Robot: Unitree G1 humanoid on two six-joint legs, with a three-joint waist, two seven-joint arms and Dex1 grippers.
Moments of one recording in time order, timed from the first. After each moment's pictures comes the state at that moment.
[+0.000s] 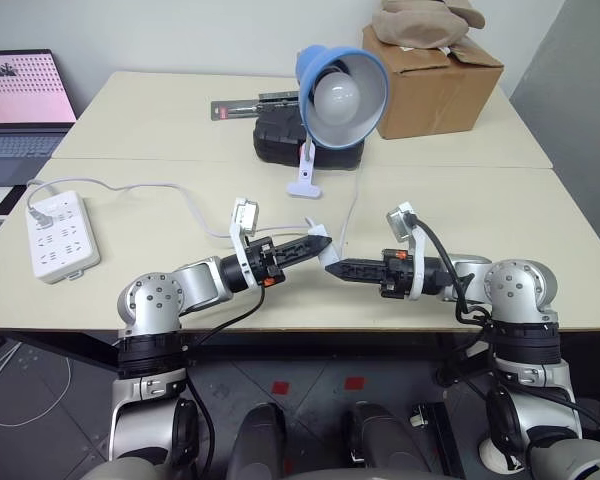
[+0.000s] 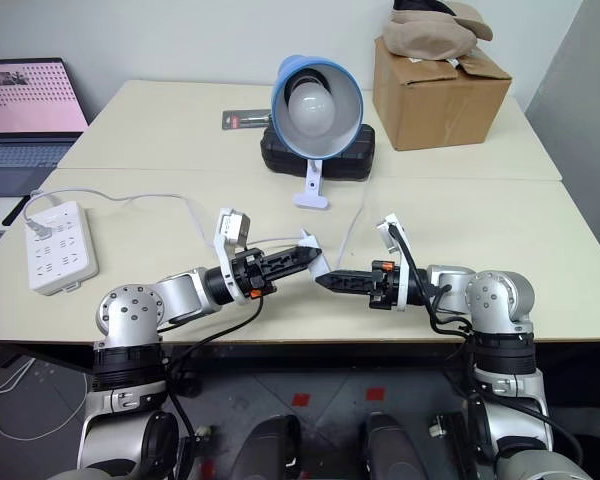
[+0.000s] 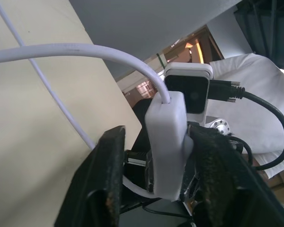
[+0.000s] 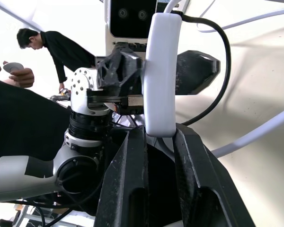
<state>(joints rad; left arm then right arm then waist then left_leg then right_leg) -0.53 0.29 0.25 0.05 -1.08 1.26 -0.67 -0.58 -0.29 -0.13 -0.05 0.88 1.38 0.77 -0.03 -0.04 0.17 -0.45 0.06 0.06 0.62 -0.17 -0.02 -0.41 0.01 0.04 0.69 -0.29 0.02</state>
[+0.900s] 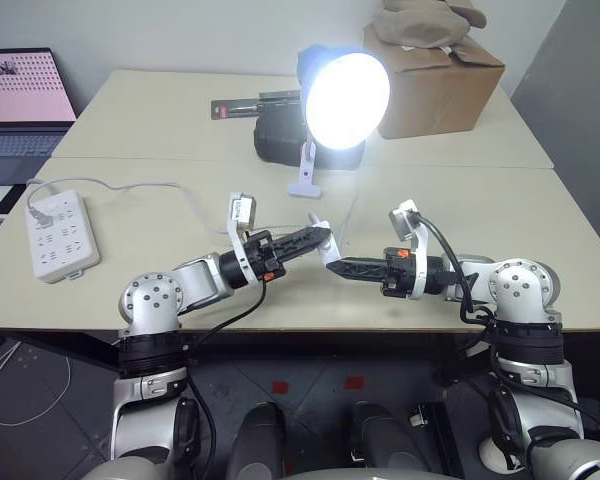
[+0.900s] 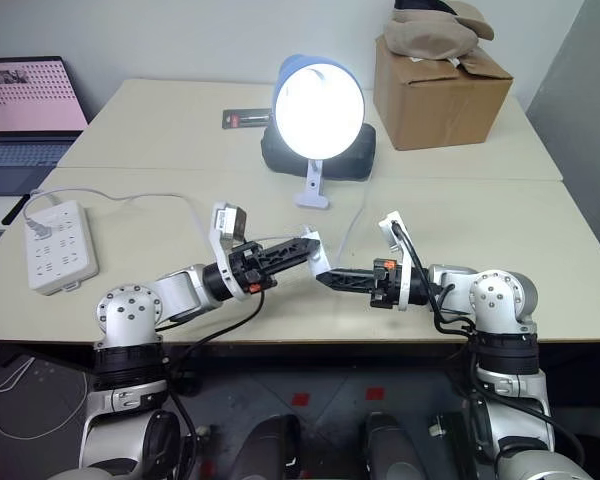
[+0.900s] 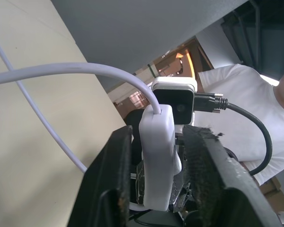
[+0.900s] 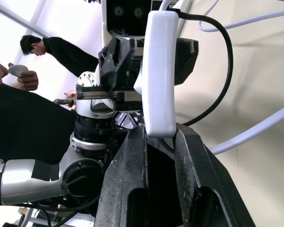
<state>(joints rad) -0.53 0.30 0.27 0.05 -1.14 1.23 -0.63 -0.58 -0.30 -0.15 -0.05 0.95 1.39 0.73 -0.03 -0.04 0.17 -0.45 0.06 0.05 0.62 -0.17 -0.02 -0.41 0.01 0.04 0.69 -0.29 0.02</state>
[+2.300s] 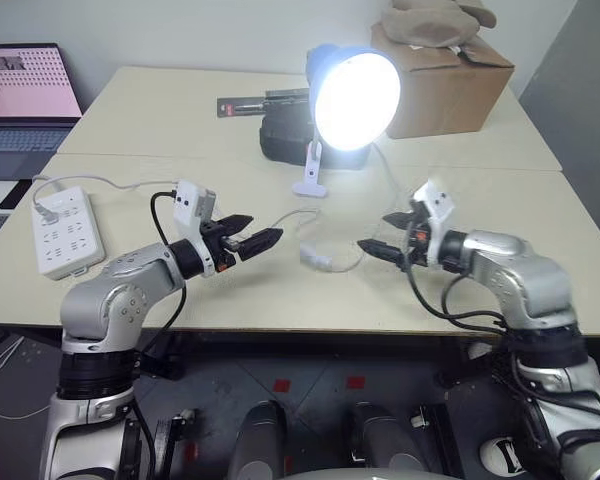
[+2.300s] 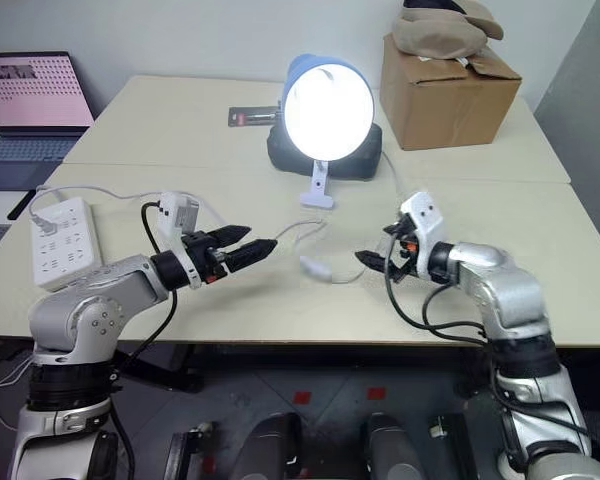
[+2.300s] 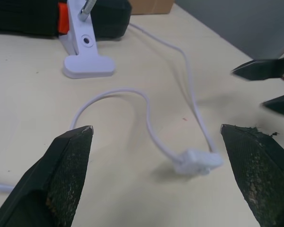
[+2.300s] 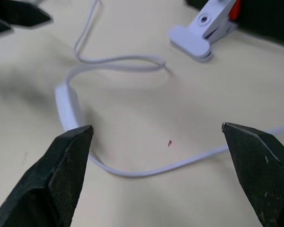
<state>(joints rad) -0.42 0.56 0.14 -0.12 -0.64 0.82 -0.60 -0.48 -0.46 -0.06 -0.27 0.43 0.91 0.68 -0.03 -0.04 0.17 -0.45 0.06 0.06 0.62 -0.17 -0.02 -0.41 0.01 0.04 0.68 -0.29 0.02</state>
